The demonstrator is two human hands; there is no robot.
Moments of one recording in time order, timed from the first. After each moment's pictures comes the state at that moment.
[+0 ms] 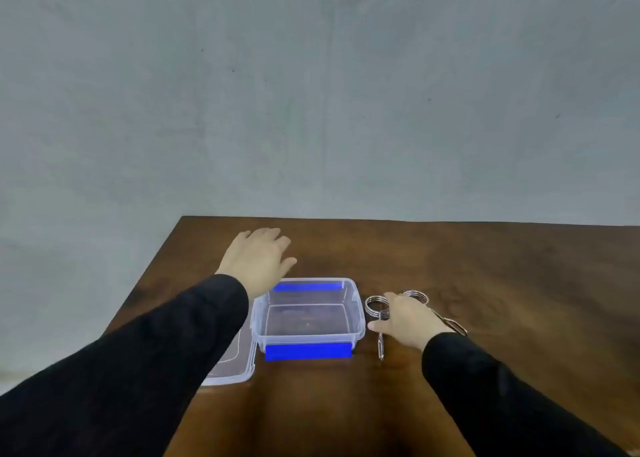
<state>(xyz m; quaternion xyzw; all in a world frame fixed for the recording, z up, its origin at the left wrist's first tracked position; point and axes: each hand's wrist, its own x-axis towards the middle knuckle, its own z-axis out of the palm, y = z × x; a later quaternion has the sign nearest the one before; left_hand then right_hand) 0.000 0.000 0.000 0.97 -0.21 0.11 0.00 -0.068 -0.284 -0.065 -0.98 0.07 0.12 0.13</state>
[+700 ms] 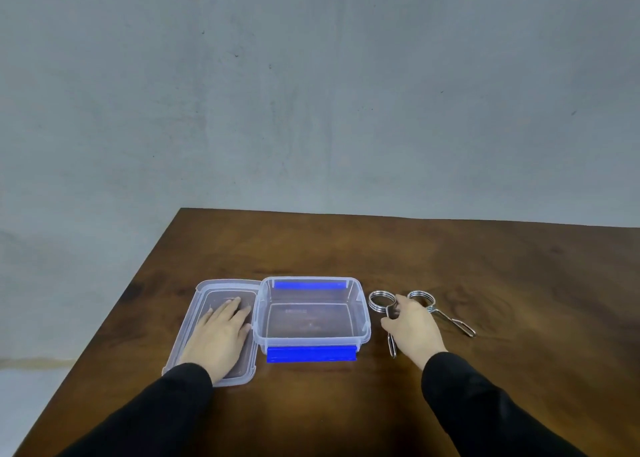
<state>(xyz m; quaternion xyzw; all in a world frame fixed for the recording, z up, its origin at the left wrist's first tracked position) -0.041 0.069 -0.143 0.99 -0.08 -0.02 0.15 -0.065 -0.278 -0.096 -0.95 0.20 0.01 0.23</state>
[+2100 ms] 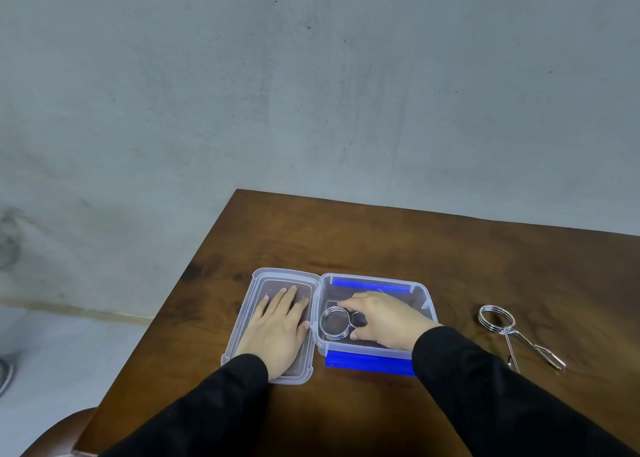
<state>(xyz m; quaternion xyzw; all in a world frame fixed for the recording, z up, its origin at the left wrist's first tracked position) -0.035 0.075 -0.157 0.99 -0.12 0.01 0.08 -0.006 -0.157 -0.087 -0.94 -0.25 0.17 0.15</state>
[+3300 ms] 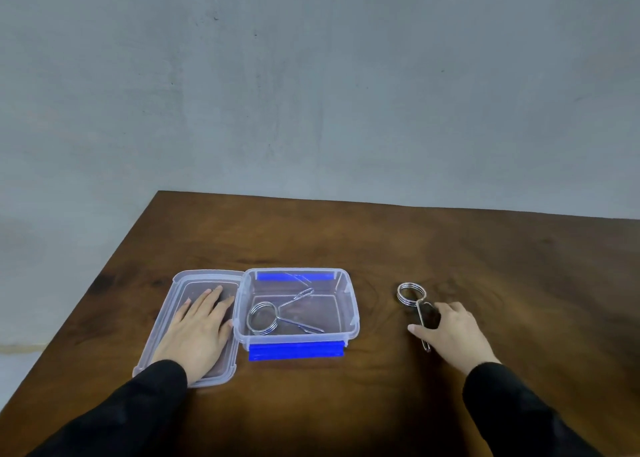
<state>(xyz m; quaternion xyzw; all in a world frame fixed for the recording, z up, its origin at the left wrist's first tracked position) -0.032 0.075 -0.157 0.99 -0.12 -0.01 0.11 -0.086 -0.374 -0.114 -0.96 0.22 0.04 0.16</state>
